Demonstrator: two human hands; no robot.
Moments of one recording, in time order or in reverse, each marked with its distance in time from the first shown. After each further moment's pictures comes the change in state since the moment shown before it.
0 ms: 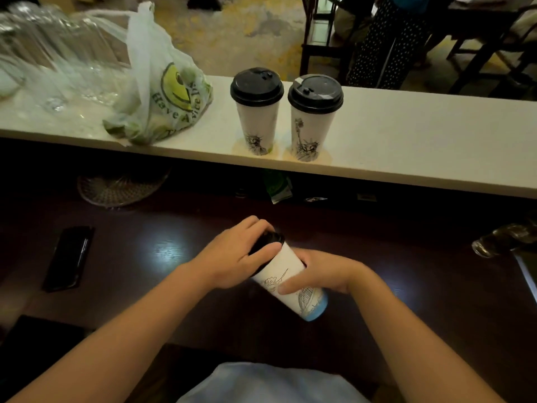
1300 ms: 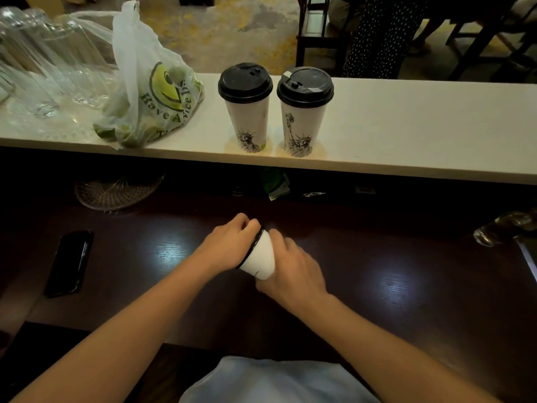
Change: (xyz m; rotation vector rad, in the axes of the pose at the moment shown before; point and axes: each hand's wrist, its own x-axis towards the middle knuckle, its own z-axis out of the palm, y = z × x) left_hand 0.019 -0.007 0.006 0.004 -0.026 -0.393; right_hand 0.028 0.005 0.067 -0.833 0.819 -0.137
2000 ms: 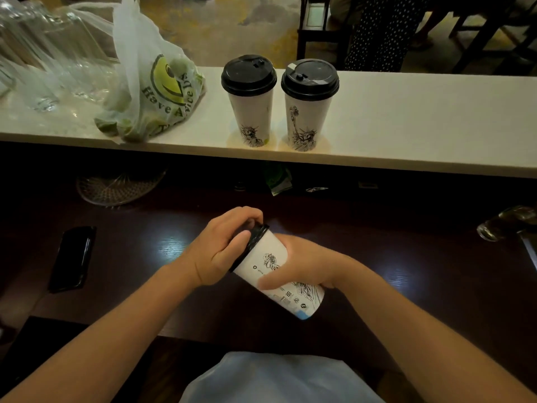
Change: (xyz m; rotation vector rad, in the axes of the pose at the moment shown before) left_hand -0.028 -0.016 -0.017 -0.244 0.168 0.618; right_hand 0.016 0.000 -0.060 0.830 -0.734 0.075
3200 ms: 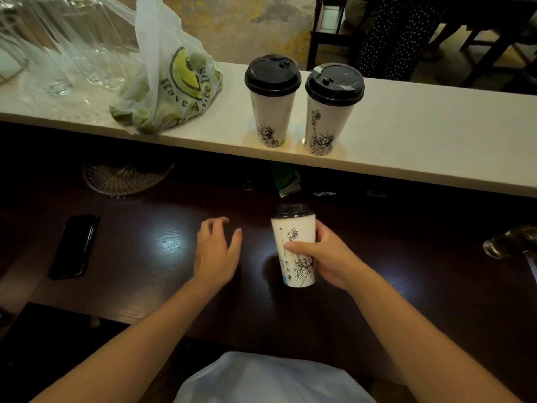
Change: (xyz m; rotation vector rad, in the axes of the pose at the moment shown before) left_hand -0.027 -0.081 0.059 0.223 0.458 -0.661; right_hand 0.023 0.039 -0.018 0.479 0.461 0.049
